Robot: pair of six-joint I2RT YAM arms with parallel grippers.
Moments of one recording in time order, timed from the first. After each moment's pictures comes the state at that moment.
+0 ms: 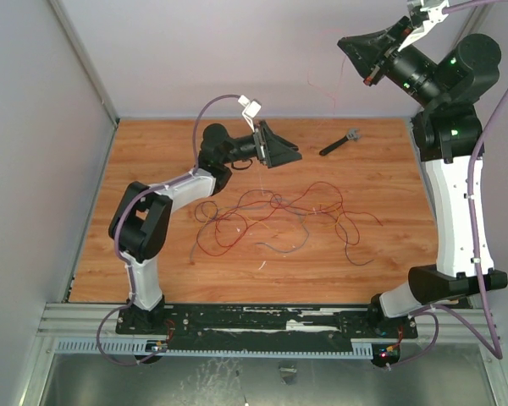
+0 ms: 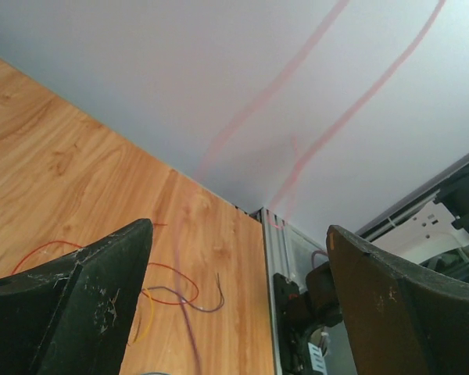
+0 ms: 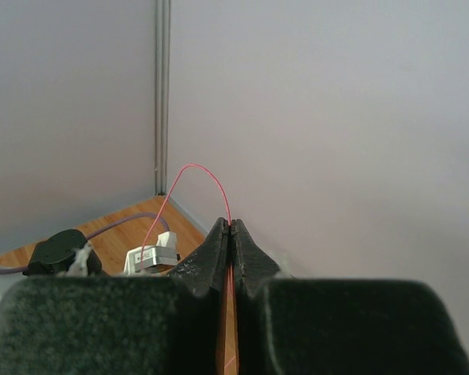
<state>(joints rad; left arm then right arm) -0.51 1.89 1.29 0.93 0.86 -0.91 0.16 1.49 2.08 -0.21 -0.68 0.09</state>
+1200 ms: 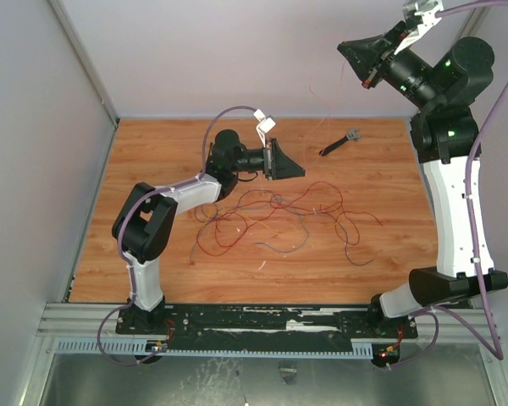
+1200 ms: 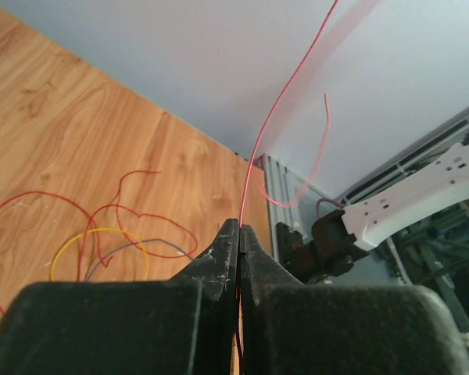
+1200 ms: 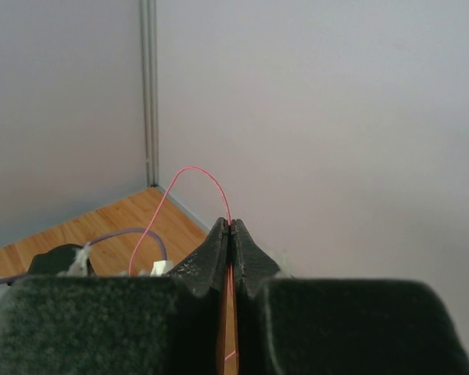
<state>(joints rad) -0.56 1.90 1.25 0.83 0.95 -0.78 0.16 1.48 2.03 -0.20 -0.66 0.08</state>
